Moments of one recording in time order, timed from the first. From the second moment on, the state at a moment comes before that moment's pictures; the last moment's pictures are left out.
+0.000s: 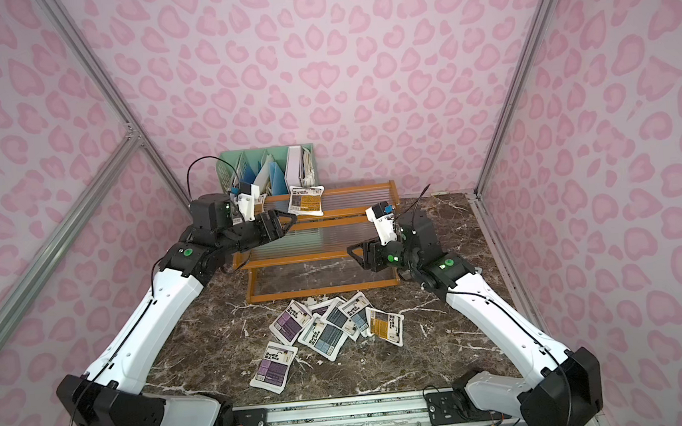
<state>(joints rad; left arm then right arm) -0.33 1.34 1.39 -0.53 0.38 -0.55 0.52 1.19 1.05 -0.30 -0.42 0.35</state>
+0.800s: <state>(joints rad) -0.76 1.67 1.33 -0.64 0.32 -0.41 0.41 1.08 0.53 -0.53 -0.46 0.45</state>
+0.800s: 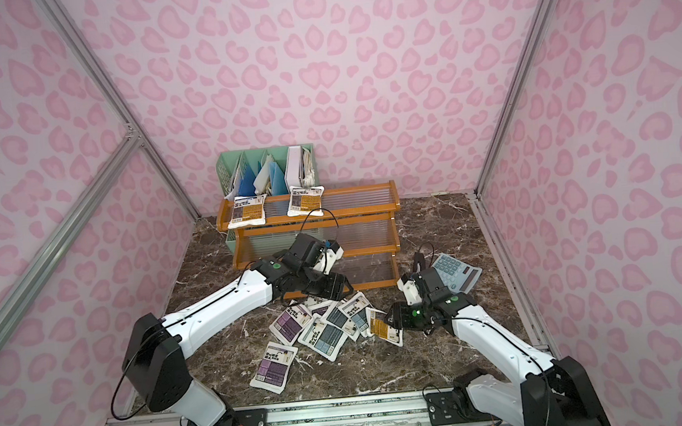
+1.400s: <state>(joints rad) -0.80 1.83 1.40 -0.63 0.41 -0.27 0.66 0.90 0.27 -0.39 -0.45 0.83</state>
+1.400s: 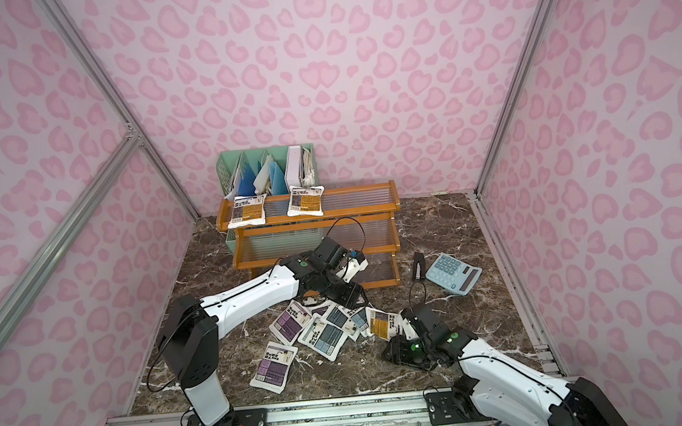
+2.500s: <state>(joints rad) -0.85 1.95 1.27 -0.38 0.41 -0.37 0.38 0.97 0.31 -0.38 -0.57 0.52</state>
